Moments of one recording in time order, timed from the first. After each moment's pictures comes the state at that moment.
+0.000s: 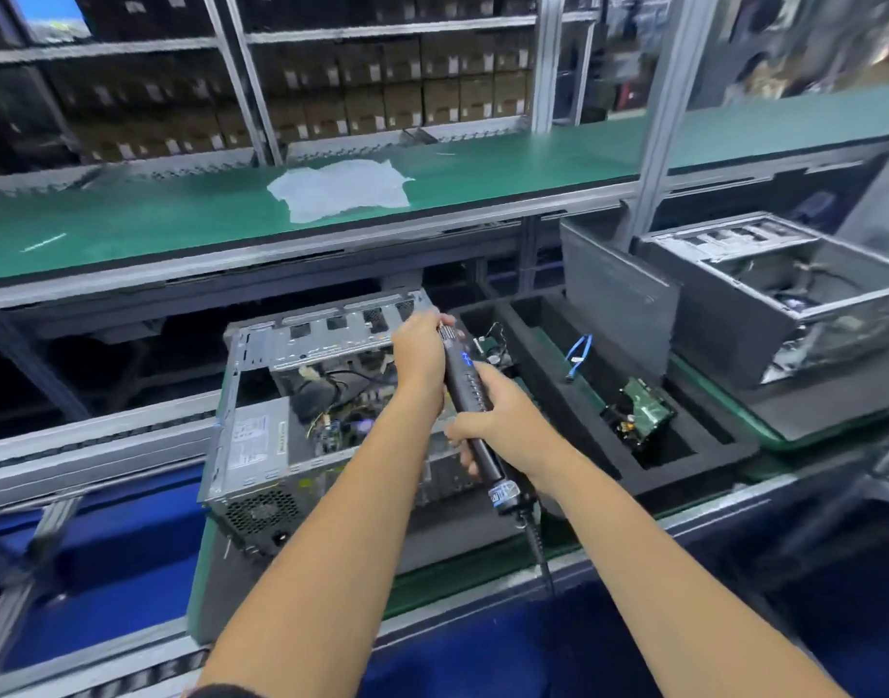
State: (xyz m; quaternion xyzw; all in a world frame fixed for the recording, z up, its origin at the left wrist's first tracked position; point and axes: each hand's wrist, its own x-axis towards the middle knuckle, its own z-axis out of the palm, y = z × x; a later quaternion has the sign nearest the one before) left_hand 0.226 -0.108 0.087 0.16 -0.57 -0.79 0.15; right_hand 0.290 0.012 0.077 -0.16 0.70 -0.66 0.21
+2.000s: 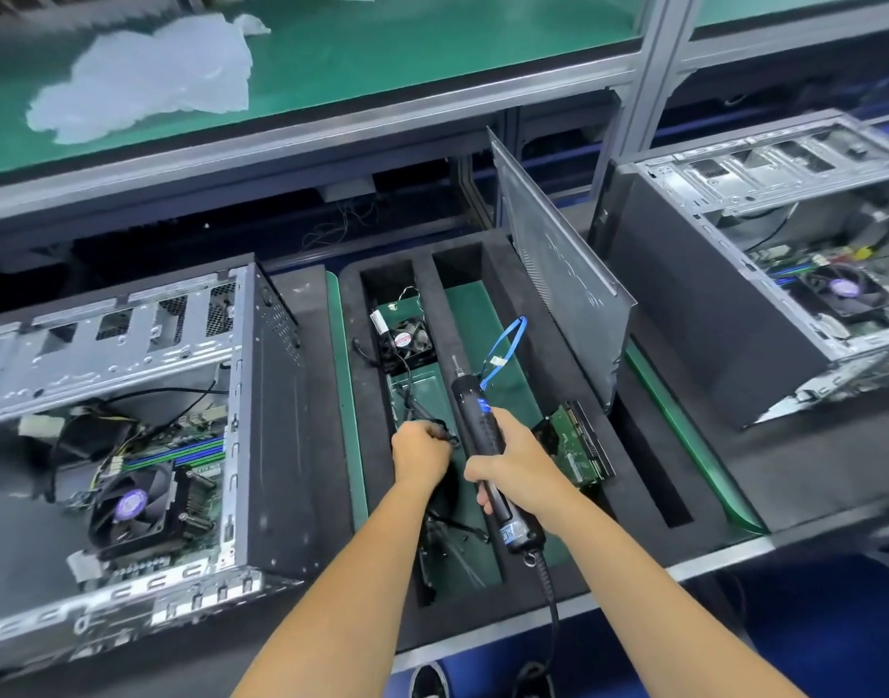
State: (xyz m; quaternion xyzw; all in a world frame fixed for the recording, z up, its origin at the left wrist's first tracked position) left_hand 0.038 0.048 -0.139 0.31 -0.85 -0.43 -0.06; right_hand 0.053 0.192 -0.066 -0.02 0.73 -0.60 0.34
